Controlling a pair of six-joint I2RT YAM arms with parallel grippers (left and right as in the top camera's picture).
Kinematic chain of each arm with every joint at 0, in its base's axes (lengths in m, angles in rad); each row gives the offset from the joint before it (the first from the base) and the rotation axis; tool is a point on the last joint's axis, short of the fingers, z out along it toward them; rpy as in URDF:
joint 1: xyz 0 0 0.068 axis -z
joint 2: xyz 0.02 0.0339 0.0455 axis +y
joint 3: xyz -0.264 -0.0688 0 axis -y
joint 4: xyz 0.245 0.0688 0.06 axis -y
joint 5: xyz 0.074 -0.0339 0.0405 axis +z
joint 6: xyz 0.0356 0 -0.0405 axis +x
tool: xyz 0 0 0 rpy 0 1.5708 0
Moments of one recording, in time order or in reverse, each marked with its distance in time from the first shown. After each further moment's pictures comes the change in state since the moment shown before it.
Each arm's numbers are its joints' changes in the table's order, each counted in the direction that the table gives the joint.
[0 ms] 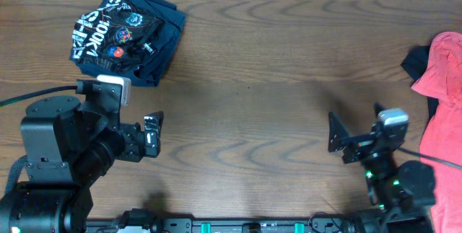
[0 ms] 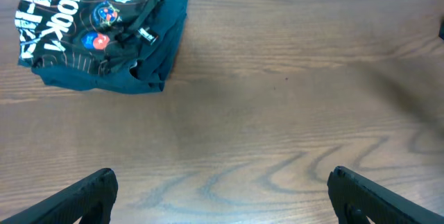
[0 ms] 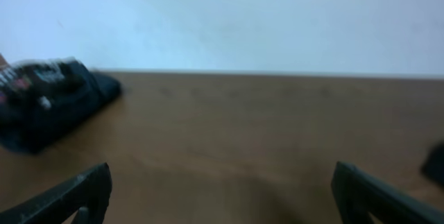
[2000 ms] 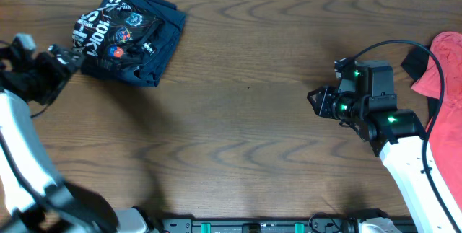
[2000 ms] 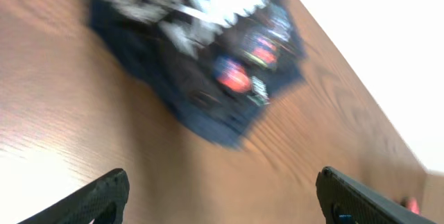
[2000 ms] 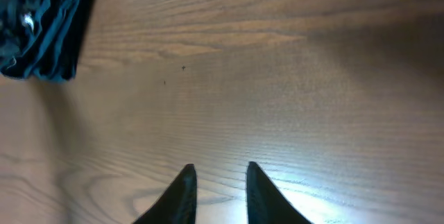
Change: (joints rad) left arm -0.659 0.639 -0.004 0.346 -0.424 -0.184; right arm -0.009 0.934 0.491 -0.293 0.256 0.282
